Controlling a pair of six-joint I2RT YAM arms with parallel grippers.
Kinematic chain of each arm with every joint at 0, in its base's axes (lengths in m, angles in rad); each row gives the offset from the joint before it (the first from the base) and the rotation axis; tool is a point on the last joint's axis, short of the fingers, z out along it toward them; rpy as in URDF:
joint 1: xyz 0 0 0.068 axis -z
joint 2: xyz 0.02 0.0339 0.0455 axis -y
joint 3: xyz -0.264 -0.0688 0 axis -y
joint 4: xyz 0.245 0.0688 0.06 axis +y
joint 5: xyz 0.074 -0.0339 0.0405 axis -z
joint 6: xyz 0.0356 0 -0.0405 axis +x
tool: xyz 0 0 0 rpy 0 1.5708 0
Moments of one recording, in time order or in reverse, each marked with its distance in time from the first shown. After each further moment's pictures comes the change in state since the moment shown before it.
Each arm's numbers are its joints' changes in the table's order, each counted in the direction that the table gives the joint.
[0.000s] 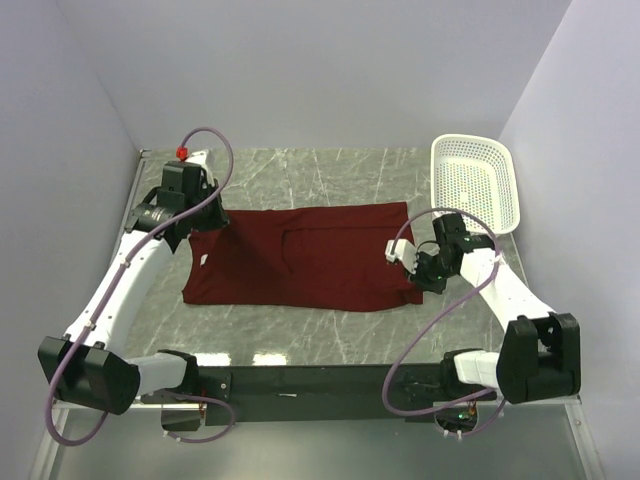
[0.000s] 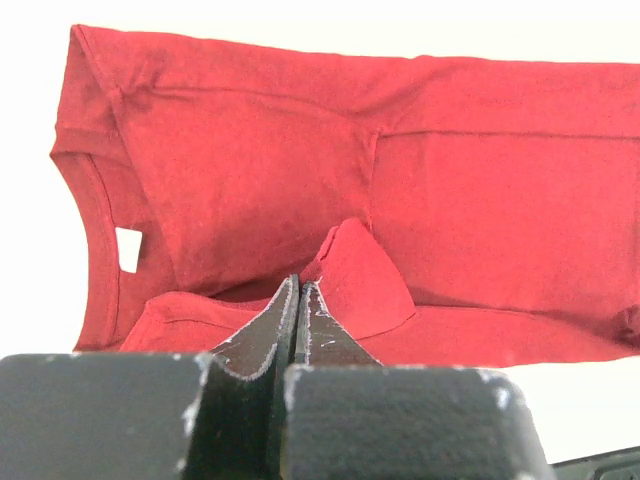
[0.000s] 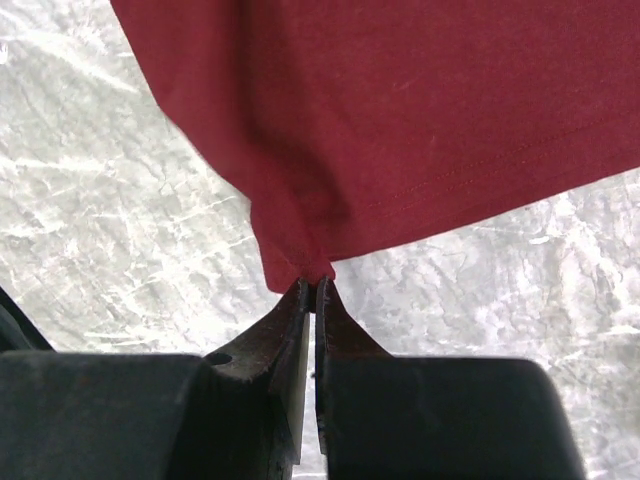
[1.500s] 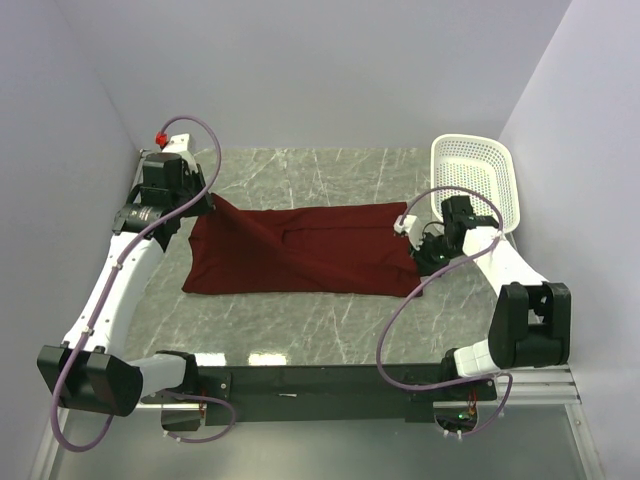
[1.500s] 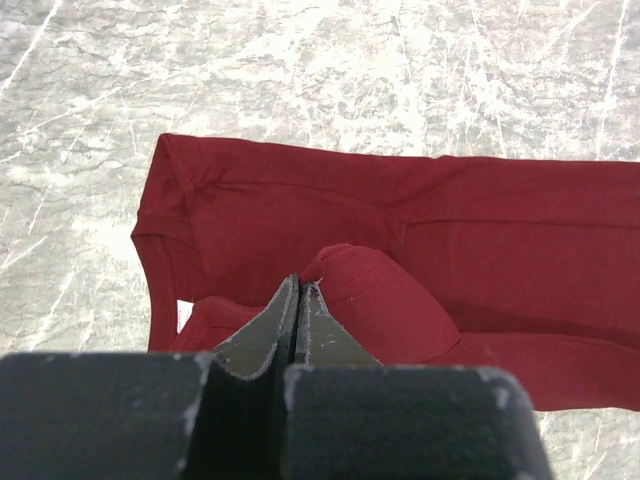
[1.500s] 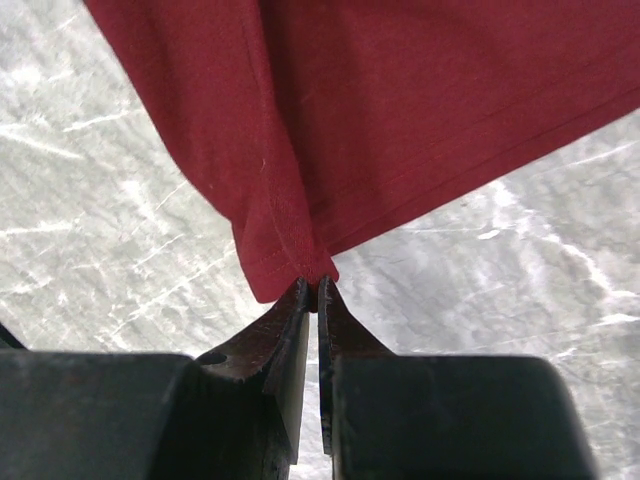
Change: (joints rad) left arm -0.089 0.016 0.016 -0.132 -0.035 0.076; right arm 0.097 -0.178 0.141 -0.023 -0.073 0.124
